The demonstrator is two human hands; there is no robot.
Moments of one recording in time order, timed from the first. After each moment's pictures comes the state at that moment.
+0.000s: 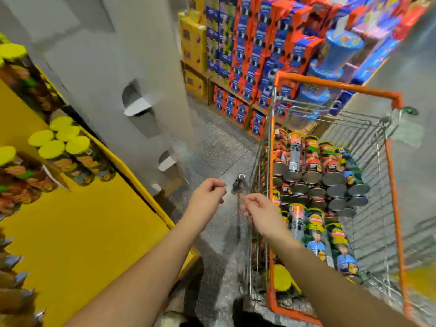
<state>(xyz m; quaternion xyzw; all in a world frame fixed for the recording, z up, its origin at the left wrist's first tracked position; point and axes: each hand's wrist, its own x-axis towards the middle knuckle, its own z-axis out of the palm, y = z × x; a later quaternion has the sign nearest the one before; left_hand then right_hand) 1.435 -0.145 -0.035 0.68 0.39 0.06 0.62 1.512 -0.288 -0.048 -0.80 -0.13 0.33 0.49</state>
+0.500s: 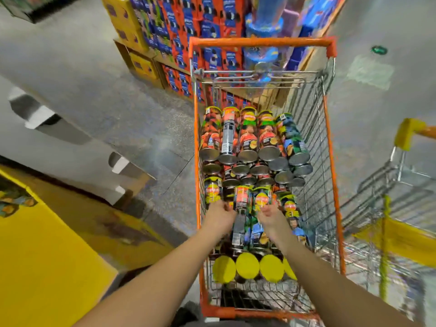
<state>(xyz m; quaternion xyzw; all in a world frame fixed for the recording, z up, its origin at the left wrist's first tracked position) 1.583 -0.335 -0.130 0.80 0.36 -0.18 0.43 1.642 -0.488 -0.151 -0.87 0.02 0.34 0.36</state>
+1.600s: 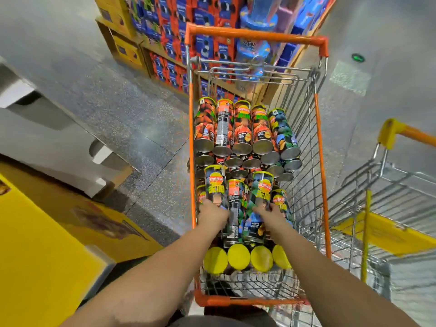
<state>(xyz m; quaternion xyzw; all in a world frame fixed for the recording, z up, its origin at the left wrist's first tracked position) 1.582 -0.339 -0.212 0.68 0.50 -0.17 0.52 1.645 -0.508 -0.186 -0.80 0.19 0.37 0.42</state>
